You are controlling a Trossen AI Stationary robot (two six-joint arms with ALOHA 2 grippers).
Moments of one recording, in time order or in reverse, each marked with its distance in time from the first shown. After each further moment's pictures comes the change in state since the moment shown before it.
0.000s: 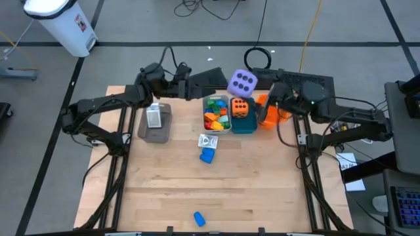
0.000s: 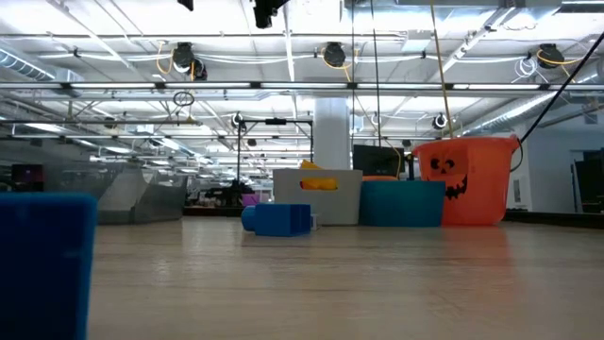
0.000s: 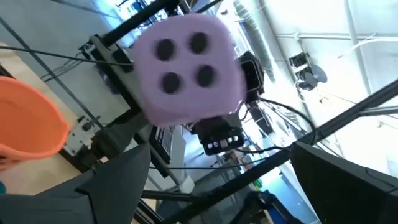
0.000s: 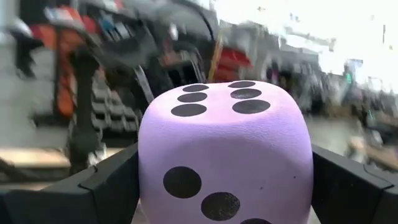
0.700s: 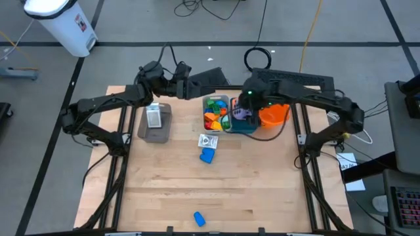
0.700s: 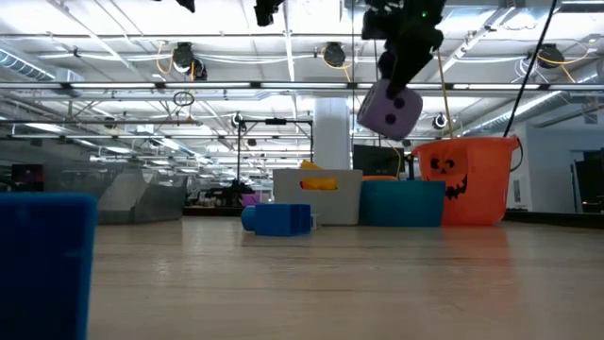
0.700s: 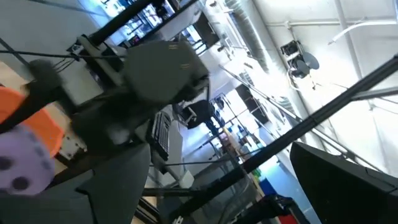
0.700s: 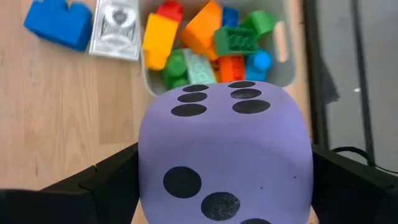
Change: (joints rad) left arm 0.023 0.003 -0.001 0.029 0.070 0.038; right arm -0.208 0.458 0.342 -1.058 -0.222 -0.057
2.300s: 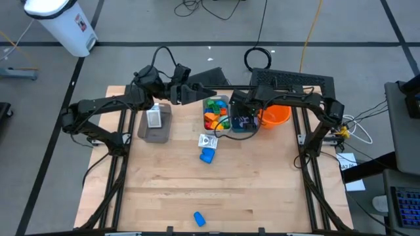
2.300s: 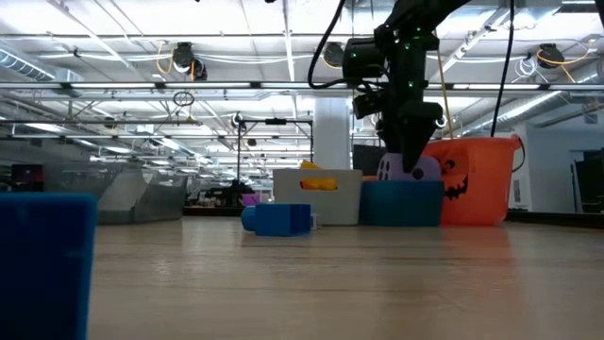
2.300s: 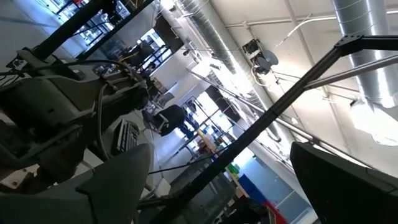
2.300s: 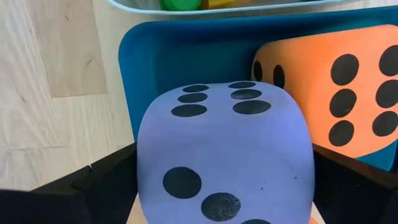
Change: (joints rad) left arm -0.067 0.001 -0.001 0.166 0.004 -0.005; right arm -0.054 0.246 -0.121 -0.002 0.029 -0.030
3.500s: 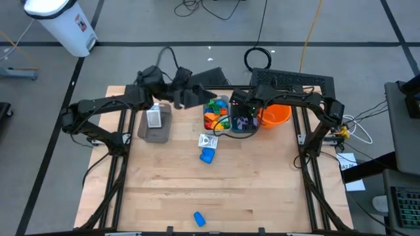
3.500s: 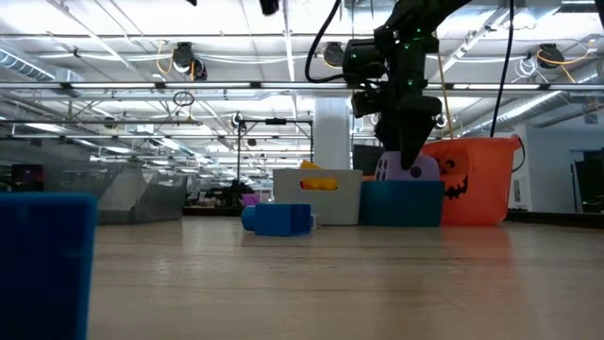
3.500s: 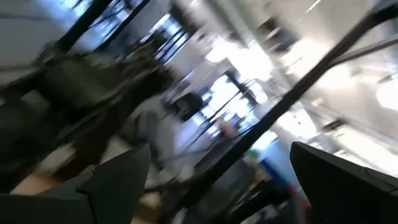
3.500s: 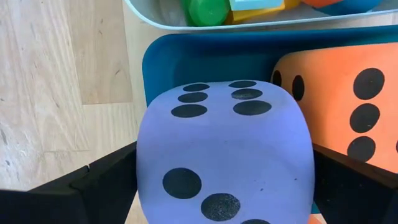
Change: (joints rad) left arm -0.001 -0.001 0.000 -0.110 0.019 0.125; right arm -0.010 0.000 0.000 0.010 -0.101 -0.009
